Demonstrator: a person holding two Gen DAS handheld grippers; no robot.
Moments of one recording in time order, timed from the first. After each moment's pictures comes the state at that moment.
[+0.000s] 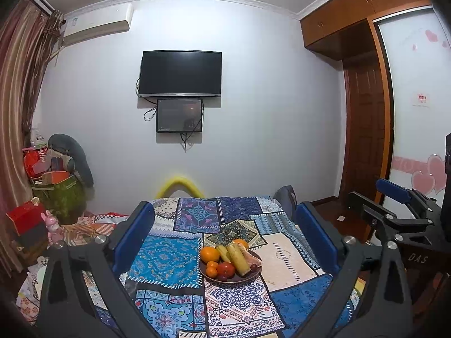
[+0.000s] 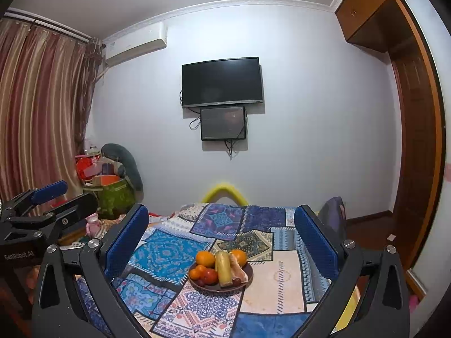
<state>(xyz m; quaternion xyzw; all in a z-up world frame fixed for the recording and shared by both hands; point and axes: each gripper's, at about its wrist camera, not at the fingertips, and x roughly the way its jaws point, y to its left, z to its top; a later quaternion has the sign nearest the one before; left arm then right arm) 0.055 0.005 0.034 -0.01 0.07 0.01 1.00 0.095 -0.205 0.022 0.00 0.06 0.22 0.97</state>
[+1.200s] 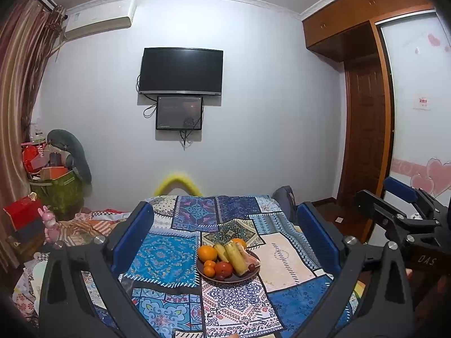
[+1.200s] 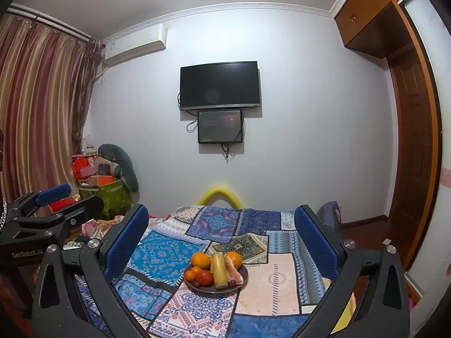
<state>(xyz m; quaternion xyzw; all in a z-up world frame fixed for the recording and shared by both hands) 0.058 0.009 0.031 -0.02 0.08 0.00 1.00 0.088 -0.207 0.027 -0.01 0.05 0.21 0.98</state>
